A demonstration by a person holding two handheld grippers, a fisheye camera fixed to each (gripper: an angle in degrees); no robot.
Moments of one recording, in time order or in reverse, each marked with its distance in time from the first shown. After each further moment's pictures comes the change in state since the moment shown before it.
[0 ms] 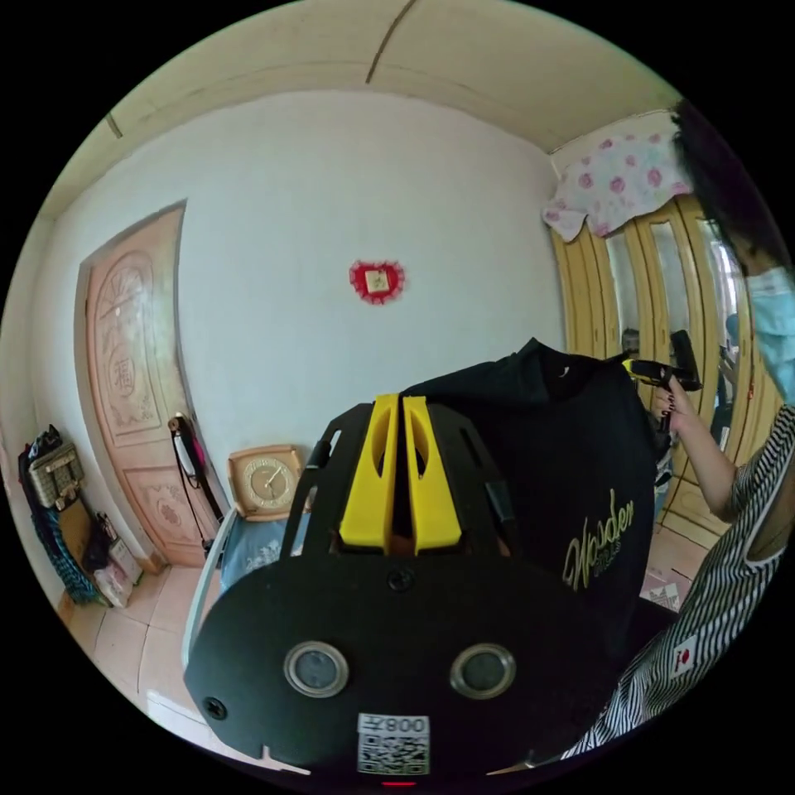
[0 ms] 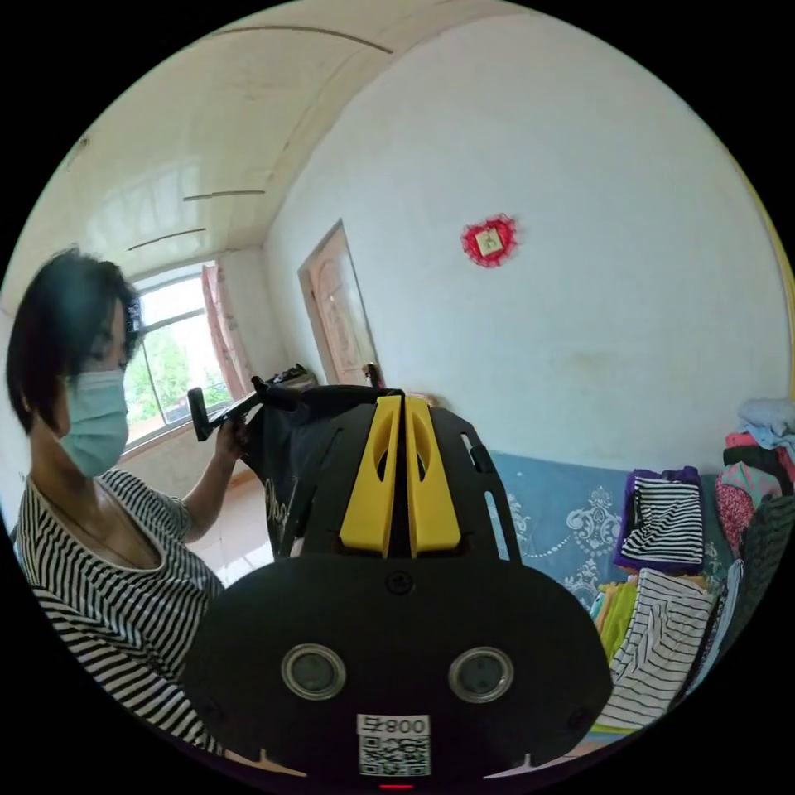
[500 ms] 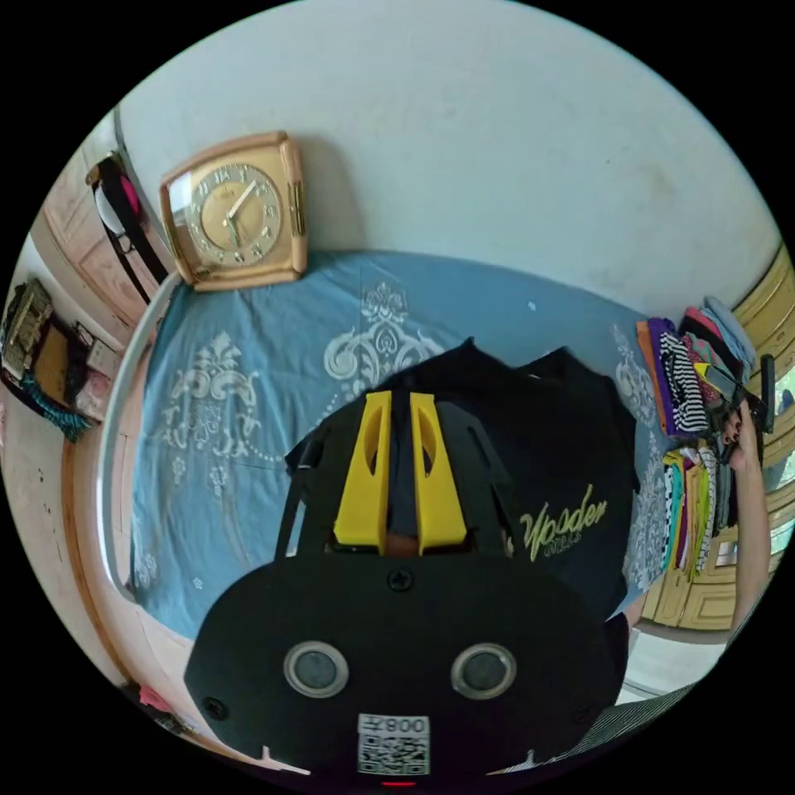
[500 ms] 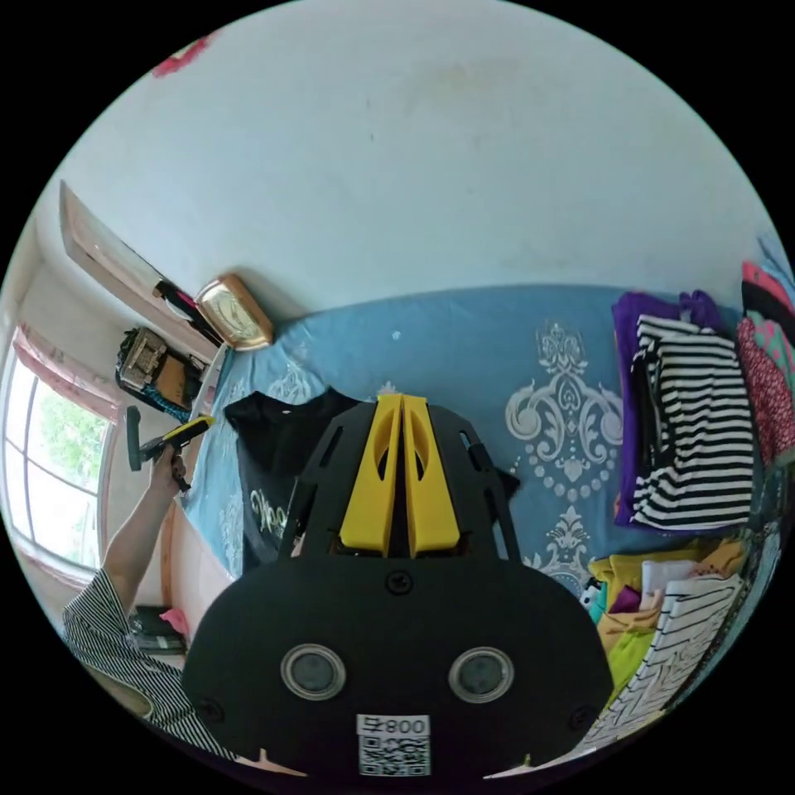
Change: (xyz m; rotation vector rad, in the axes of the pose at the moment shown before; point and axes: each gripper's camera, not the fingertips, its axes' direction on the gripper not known) left arm -0.219 0.181 0.544 -0.899 -0.067 -0.352; right arm 0.330 -0.052 0.500 -0.601 0.268 0.449
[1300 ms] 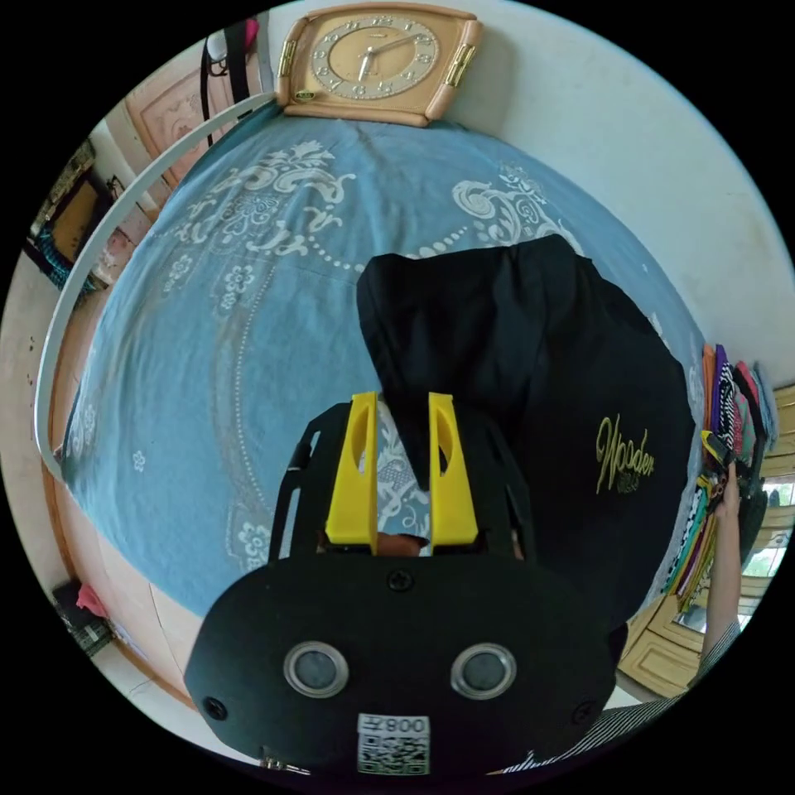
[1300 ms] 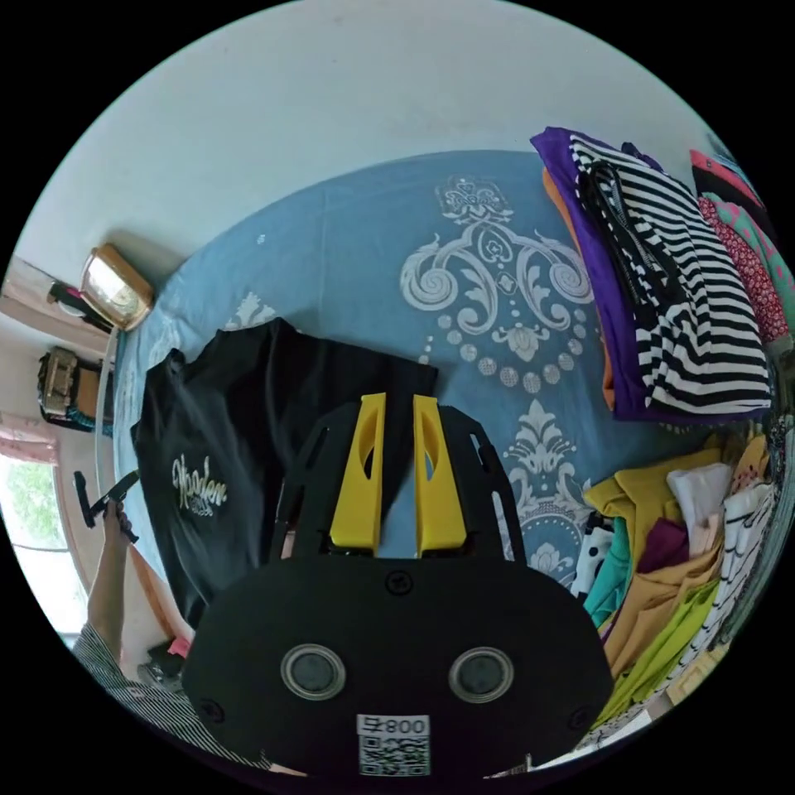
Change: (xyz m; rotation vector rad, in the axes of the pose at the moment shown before) left arm -0.233 -0.050 0.237 -0.173 -0.063 -0.311; right arm -0.024 -0.167 0.206 -0.191 0.270 0.200
